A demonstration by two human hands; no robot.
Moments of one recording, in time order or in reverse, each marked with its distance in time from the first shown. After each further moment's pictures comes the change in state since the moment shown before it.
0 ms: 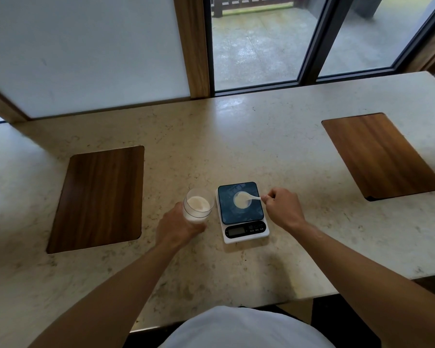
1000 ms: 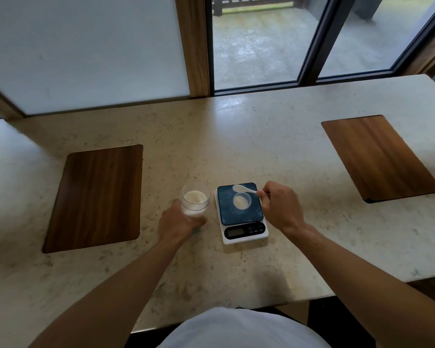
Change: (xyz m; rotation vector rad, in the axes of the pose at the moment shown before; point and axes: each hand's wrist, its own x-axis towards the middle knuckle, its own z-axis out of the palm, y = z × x) left_hand 0.009 0.005 0.003 -0.115 0.009 -0.077; right_hand -0.005 -0.014 -0.007 -0.112 0.179 -0.322
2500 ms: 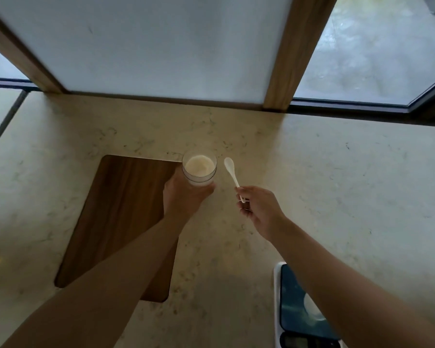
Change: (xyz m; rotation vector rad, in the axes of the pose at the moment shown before) left_hand 0.240 -0.015 -0.092 -0.208 0.393 -0.014; right_hand 0.210 -0.154 0.178 1.039 -0.534 0.785
